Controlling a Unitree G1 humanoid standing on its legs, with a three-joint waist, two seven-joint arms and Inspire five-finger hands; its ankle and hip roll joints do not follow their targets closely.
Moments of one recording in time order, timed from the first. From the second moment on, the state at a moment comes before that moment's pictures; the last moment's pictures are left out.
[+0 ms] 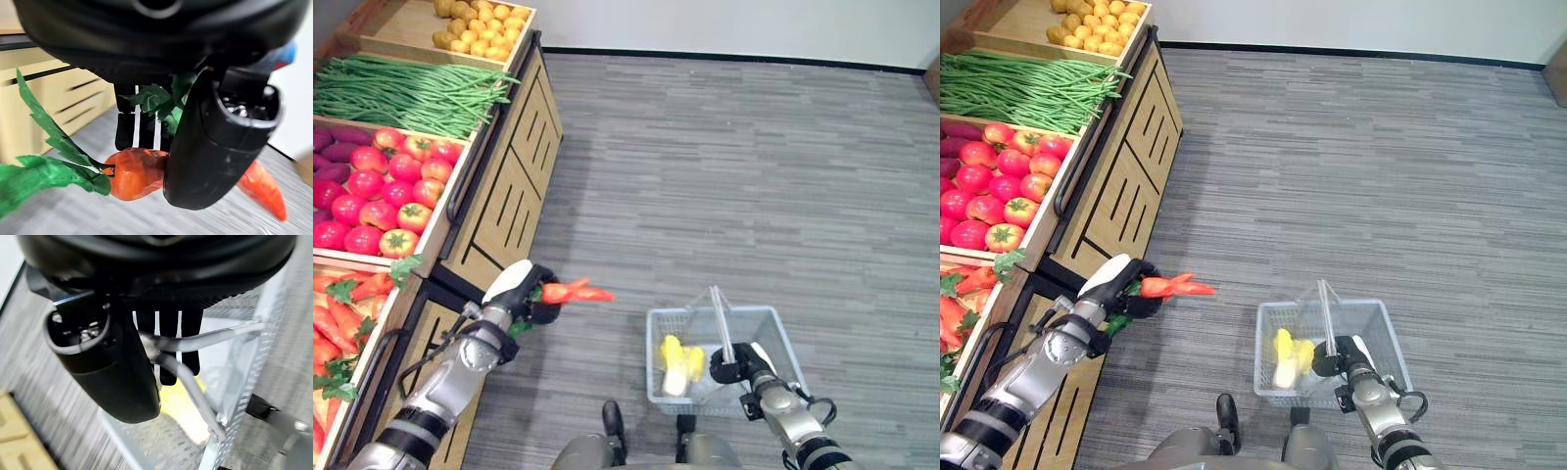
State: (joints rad) left arm -0.16 0.72 -0.39 0.13 0.29 0.04 0.04; right arm -0.07 -0.36 0.30 0.62 0.05 0.12 -0.10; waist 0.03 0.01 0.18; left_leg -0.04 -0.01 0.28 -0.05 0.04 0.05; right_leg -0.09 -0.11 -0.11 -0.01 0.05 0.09
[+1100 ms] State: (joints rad) left arm -0.34 0.41 -0.72 0.58 0.54 0.02 0.03; right arm -0.06 -0.56 0.58 0.04 0.12 0.13 0.09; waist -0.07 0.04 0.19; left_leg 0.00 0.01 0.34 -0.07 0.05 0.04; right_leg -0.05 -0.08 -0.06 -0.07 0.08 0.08
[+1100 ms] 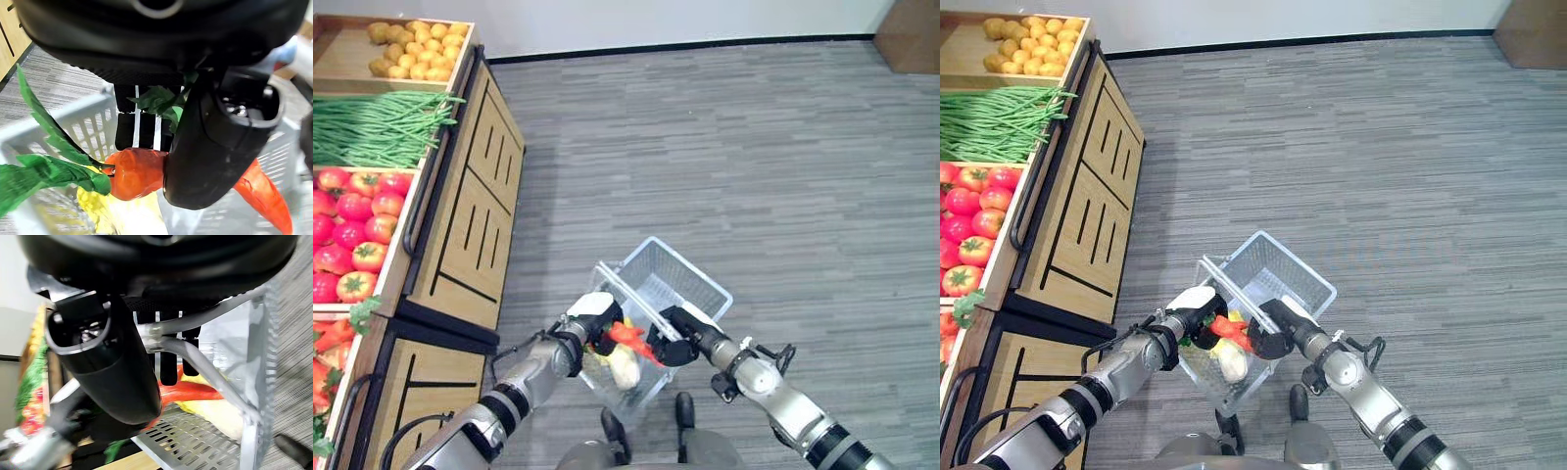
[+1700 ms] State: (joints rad) left arm -0.38 0.32 -0.80 0.83 0.61 0.00 0.00; right arm -0.11 -0.60 0.73 -0.10 0.48 0.13 0.19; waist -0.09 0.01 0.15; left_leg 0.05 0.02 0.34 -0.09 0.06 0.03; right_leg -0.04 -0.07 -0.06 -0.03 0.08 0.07
